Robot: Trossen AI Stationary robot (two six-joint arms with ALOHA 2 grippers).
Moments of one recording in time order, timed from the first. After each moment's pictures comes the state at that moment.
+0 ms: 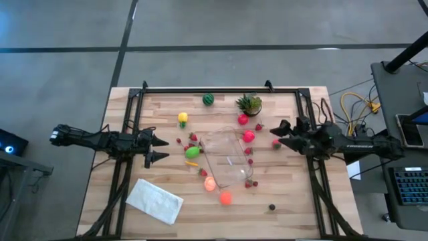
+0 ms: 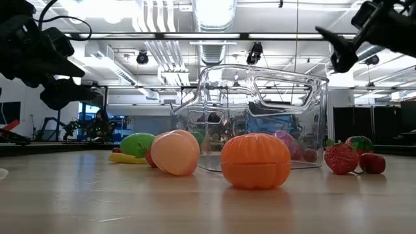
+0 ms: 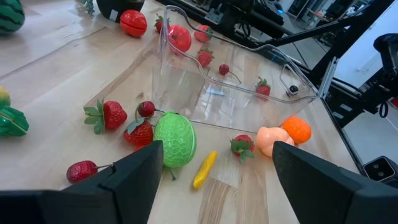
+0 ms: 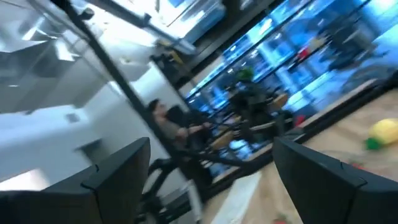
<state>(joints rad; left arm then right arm) -0.19 0.16 0.11 -0.31 -0.23 -0.52 -0.12 0.30 0.04 0.58 -0.22 0.75</state>
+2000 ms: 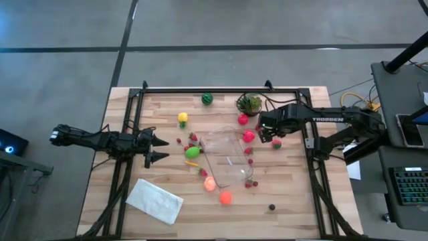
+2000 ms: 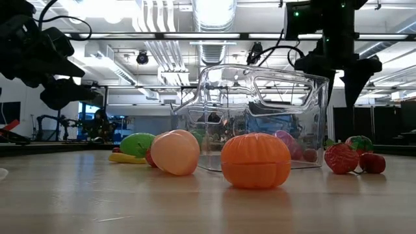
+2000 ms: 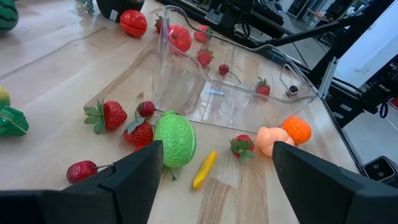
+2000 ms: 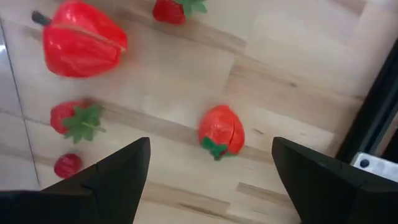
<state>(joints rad) -0.19 0.16 0.11 -0.31 -0.23 -0.52 -0.19 1.34 1.00 -1.19 0.11 1.01</state>
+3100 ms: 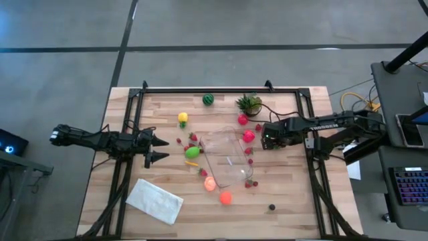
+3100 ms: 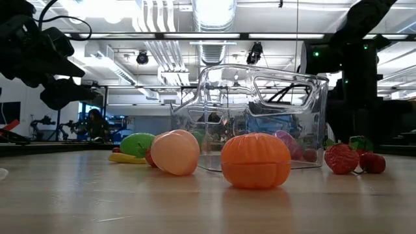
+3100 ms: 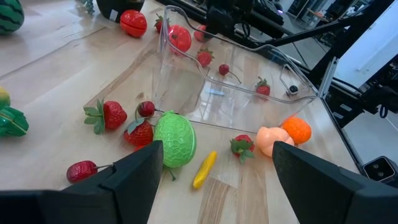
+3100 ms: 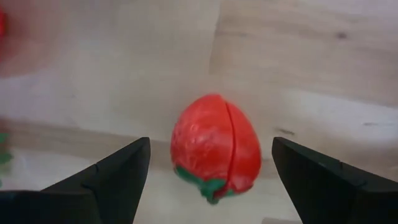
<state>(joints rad) -0.19 0.16 0.11 -0.32 -0.23 -0.52 -0.19 1.33 0.62 -0.82 0.08 1.20</state>
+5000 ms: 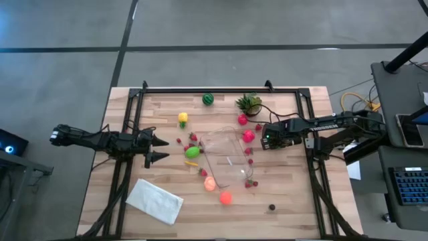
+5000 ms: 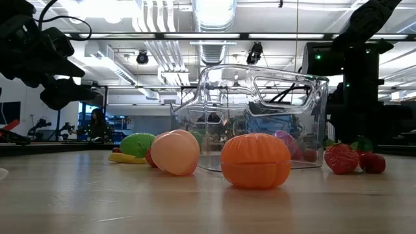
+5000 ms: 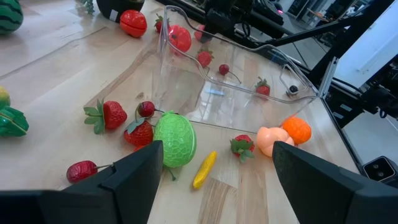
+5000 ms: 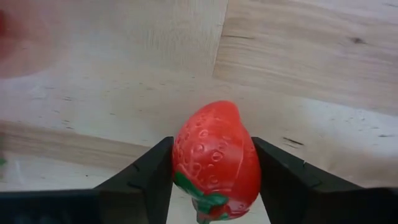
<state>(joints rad) -0.19 0.16 0.11 -0.32 -0.23 -0.52 -0.19 1.33 0.58 -0.75 0.08 1.17</state>
